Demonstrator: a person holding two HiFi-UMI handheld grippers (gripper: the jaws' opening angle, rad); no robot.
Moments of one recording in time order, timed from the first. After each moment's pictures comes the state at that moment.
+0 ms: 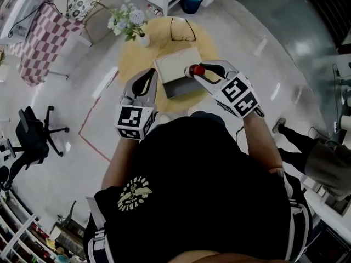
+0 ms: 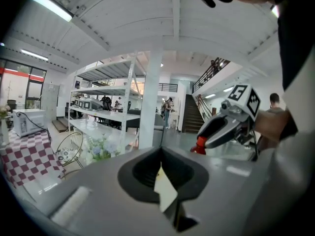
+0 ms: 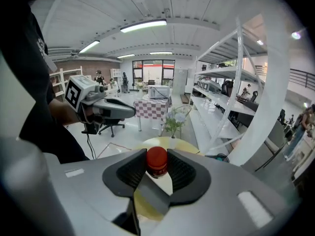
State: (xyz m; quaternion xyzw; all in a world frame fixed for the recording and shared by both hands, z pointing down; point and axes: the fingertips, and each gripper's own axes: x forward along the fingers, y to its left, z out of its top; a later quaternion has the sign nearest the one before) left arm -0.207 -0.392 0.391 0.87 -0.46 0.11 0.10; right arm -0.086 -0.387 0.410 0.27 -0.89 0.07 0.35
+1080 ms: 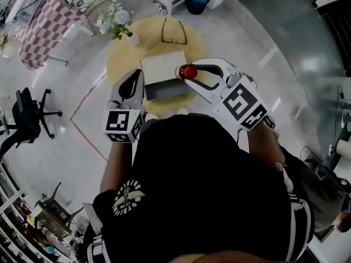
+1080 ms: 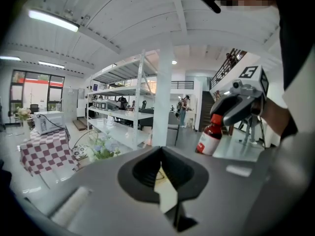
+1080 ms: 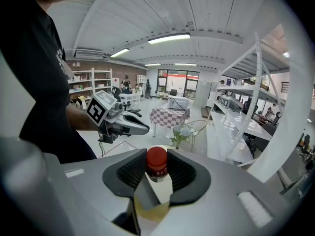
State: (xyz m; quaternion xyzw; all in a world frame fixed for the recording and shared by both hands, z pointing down) left arm -0.136 -0.416 0.381 0.81 -0.56 0.12 0.11; right arm -0.012 -0.407 0.337 0.15 -0.94 -0.02 0.32
